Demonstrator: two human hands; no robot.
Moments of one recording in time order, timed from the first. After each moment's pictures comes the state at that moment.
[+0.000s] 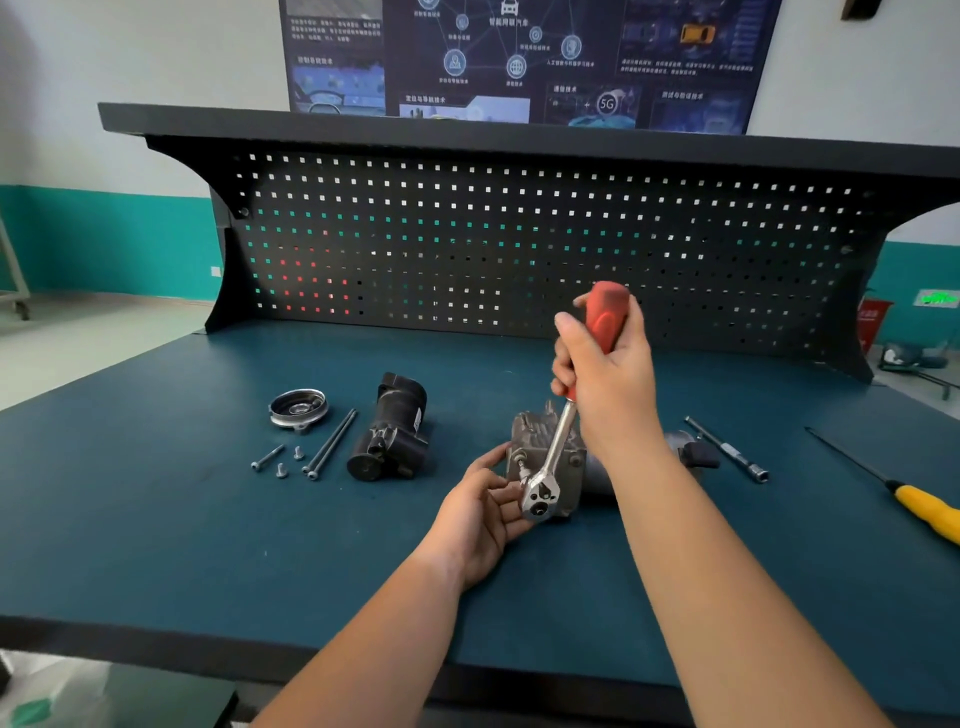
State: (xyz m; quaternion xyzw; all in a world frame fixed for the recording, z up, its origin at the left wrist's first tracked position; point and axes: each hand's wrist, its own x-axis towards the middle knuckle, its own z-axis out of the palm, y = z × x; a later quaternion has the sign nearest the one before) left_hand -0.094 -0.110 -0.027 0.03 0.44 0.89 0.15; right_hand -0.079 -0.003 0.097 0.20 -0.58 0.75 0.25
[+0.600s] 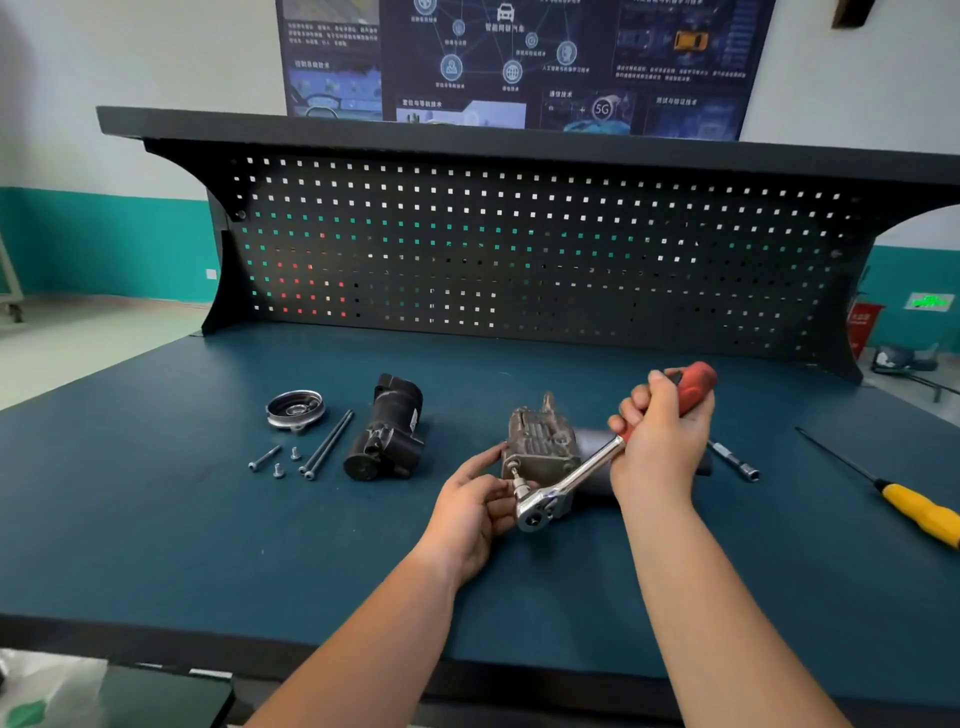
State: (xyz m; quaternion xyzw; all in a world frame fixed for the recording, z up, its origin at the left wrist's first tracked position) left_hand -0.093 -0.106 -0.028 0.01 0.49 0.87 0.07; right_hand -0.086 0.029 0.056 0.01 -0.38 0.86 0.35
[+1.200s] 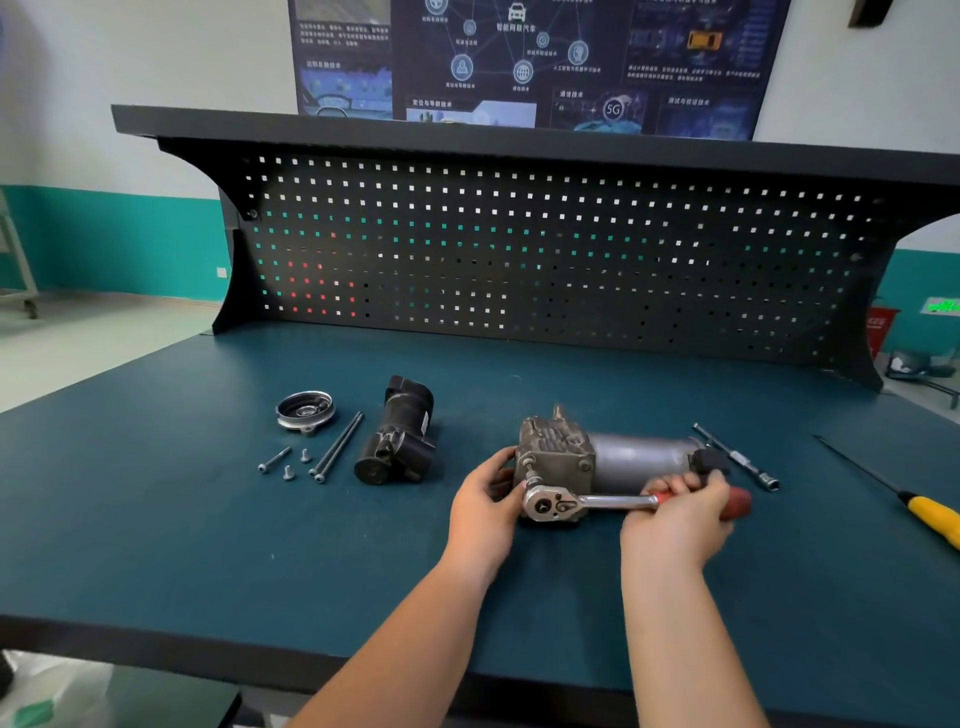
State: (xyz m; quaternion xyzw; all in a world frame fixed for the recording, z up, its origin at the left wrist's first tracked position) left_hand -0.097 -0.102 -0.038 0.07 0.63 0.77 -0.09; right_hand -0.086 0.036 0.015 -0.23 -0.16 0.89 0.36
